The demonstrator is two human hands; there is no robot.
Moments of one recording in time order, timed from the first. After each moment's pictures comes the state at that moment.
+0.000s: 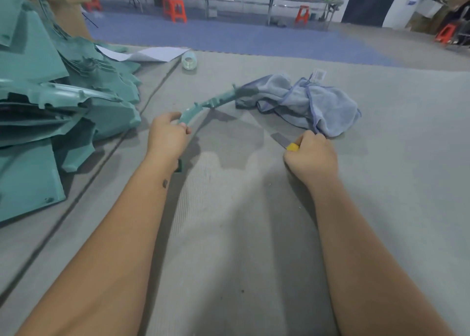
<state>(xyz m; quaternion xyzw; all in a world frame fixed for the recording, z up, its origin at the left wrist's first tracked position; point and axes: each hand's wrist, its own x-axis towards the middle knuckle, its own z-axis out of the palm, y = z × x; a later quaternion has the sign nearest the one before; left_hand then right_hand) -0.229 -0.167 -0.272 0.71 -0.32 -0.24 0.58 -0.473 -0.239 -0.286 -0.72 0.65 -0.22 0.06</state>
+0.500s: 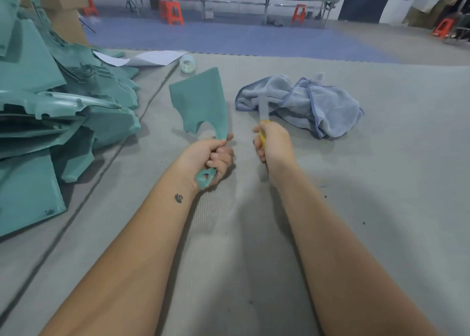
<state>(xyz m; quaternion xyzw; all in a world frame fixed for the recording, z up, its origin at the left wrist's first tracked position) -0.270 -0.161 -0.267 0.35 -0.09 -0.74 0.56 -0.399 -0.231 -0.275 -0.54 0.50 -0.44 0.52</state>
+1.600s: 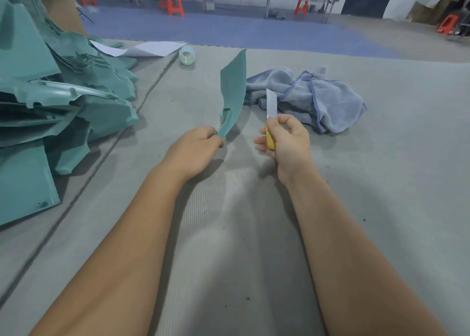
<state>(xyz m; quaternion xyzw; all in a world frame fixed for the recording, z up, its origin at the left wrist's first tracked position) -0.251 -0.166 -0.282 0.73 -0.55 -0.21 0.34 -0.422 -0.223 -0.281 -0.49 0.41 -0.52 0.56</state>
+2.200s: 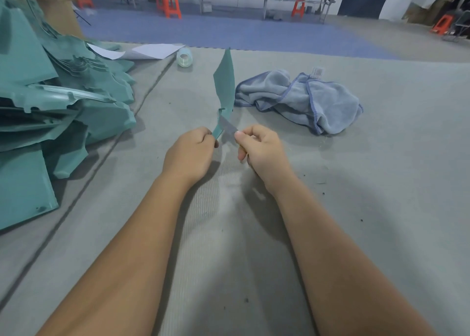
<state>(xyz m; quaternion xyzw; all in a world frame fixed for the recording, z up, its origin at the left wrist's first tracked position) -0.253 -0.169 -0.293 0.76 -0.51 -0.12 0.37 -0.401 -0.207 -0.287 -0.66 0.41 -0.42 0.47</state>
